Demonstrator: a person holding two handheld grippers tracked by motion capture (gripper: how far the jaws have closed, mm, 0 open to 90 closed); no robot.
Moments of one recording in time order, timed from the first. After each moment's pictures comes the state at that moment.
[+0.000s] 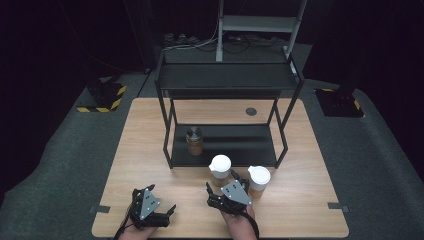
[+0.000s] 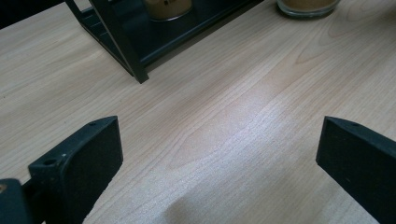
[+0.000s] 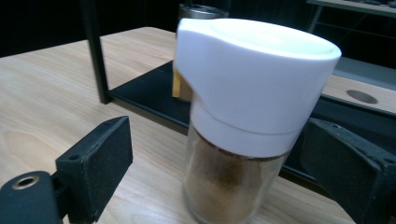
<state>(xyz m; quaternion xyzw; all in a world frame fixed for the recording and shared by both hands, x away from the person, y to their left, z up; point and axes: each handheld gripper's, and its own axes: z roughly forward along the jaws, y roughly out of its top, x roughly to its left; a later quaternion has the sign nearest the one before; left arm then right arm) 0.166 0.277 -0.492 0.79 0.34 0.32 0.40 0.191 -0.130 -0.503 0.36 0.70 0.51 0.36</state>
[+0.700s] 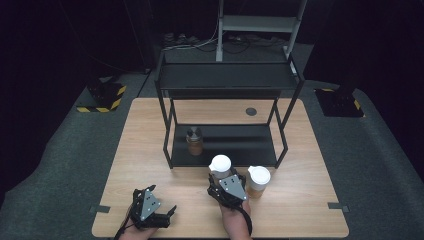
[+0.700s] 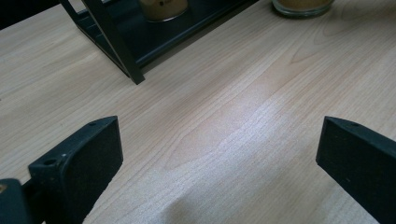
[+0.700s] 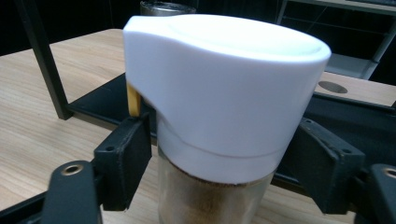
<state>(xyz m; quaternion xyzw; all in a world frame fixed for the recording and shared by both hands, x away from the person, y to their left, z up) 0.166 0.277 -0.492 0.79 0.34 0.32 0.40 0.199 -0.106 -0.508 0.40 0.67 0.49 0.39</state>
